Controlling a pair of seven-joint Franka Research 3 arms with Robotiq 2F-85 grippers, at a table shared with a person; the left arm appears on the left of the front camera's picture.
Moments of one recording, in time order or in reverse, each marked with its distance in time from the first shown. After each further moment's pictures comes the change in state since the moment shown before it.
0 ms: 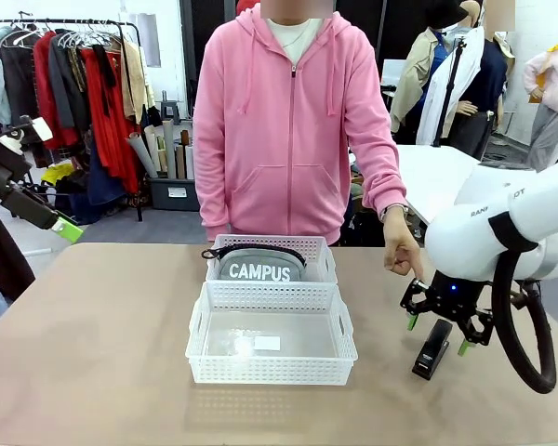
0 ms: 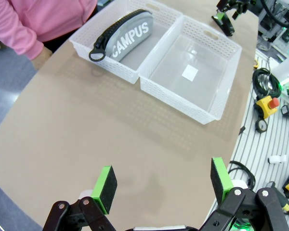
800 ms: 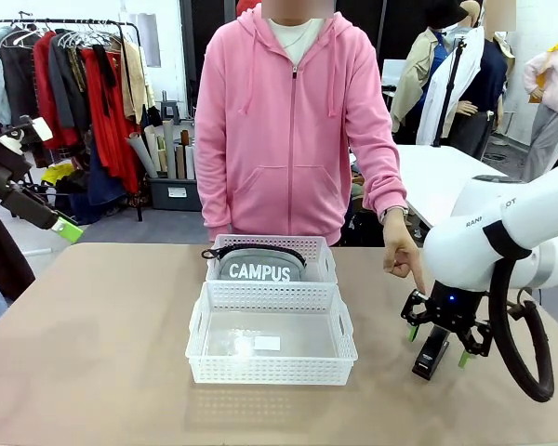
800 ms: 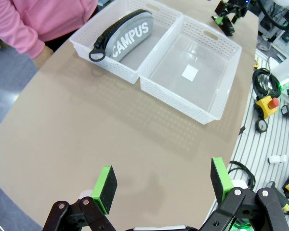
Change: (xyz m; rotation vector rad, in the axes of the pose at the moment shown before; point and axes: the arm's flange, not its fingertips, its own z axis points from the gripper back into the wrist) left arm 0.000 0.000 0.000 0.000 0.000 0.000; right arm 0.005 -0.003 -0.020 -0.019 0.028 -0.030
